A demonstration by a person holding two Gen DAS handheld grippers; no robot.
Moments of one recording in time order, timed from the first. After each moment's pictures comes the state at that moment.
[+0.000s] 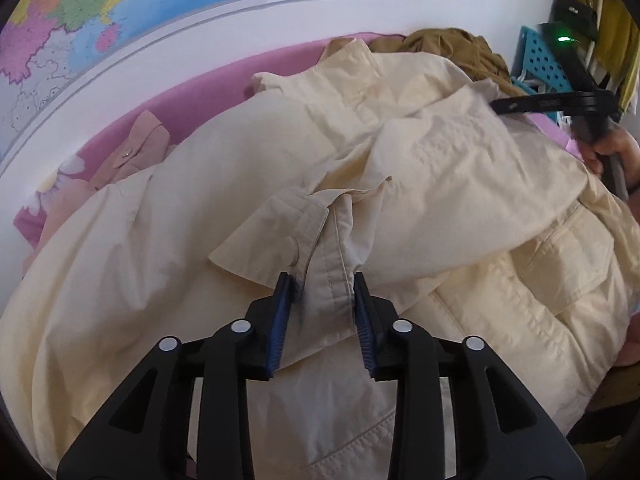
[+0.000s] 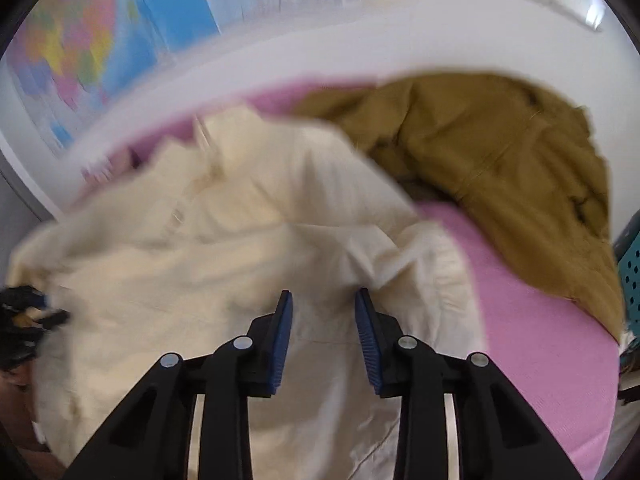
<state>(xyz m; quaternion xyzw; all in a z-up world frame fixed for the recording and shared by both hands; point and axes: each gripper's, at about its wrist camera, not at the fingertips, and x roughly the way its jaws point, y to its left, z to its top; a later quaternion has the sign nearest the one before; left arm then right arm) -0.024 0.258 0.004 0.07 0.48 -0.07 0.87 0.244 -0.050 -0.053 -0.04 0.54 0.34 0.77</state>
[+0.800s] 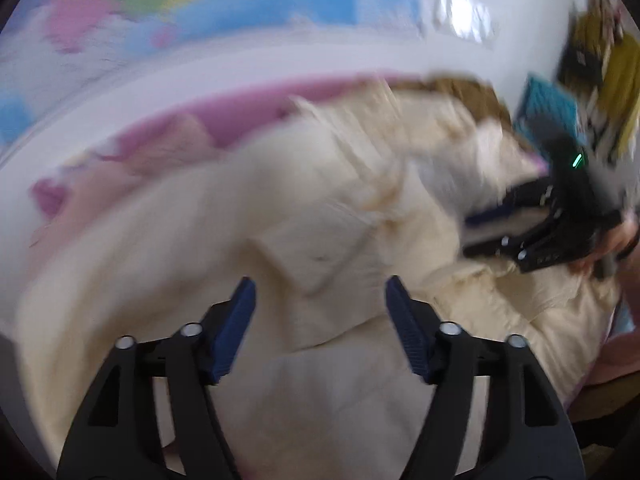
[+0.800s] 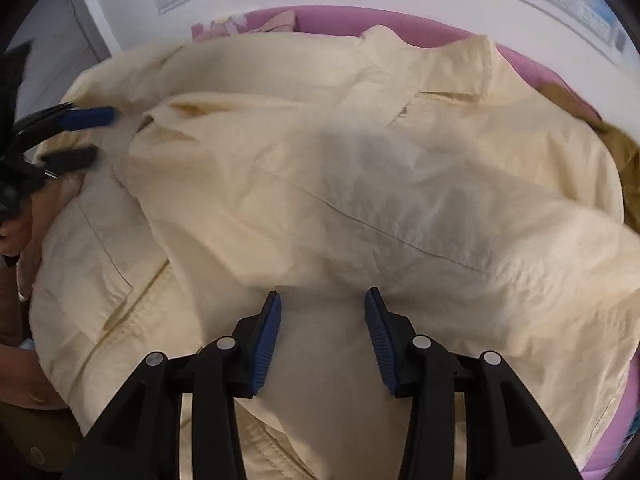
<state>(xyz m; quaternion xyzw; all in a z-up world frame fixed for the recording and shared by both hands) -0.077 0.299 0.038 0.00 0.41 -0.04 0.91 0.125 0.057 -0.045 -0.17 0.52 0.49 0.67</state>
